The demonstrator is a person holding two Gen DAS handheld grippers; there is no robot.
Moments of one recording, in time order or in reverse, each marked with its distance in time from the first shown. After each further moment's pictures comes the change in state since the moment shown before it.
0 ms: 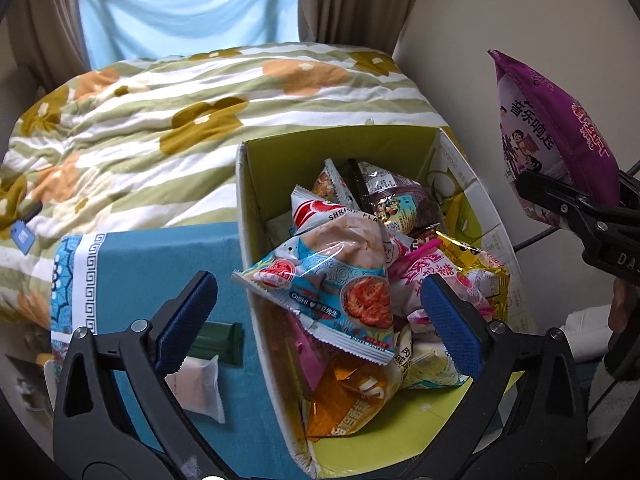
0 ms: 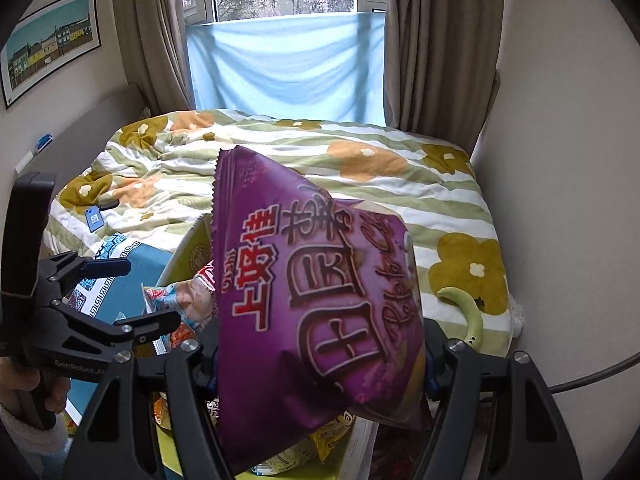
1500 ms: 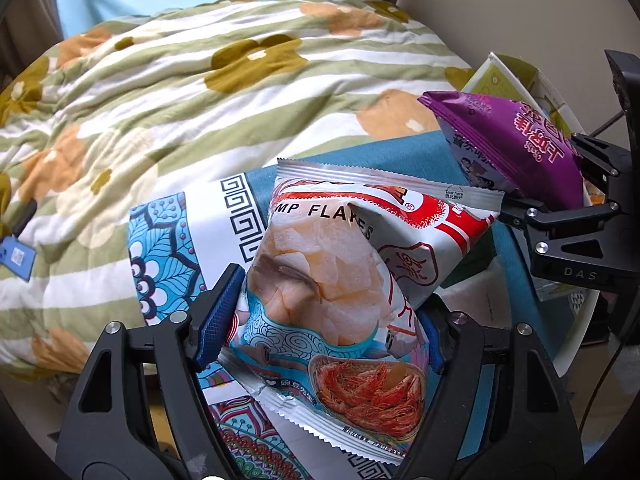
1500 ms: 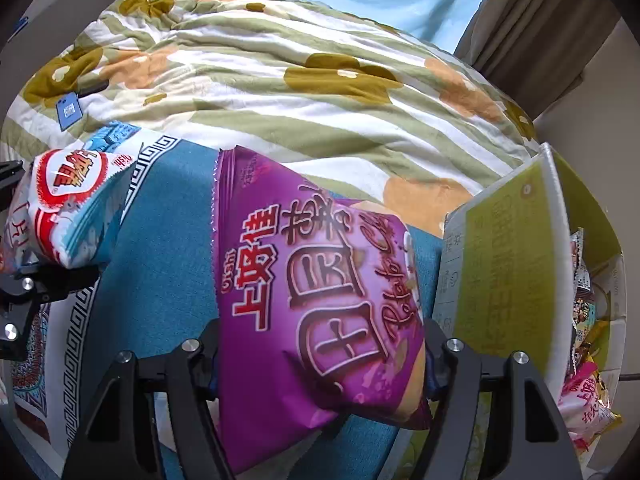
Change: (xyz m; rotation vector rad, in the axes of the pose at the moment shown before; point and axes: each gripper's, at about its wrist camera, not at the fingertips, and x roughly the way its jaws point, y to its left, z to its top) left arm 0.047 0.329 -0.040 0.142 0.157 -0.139; right arm 0.201 0.288 0.002 -0.141 0.326 -0.138
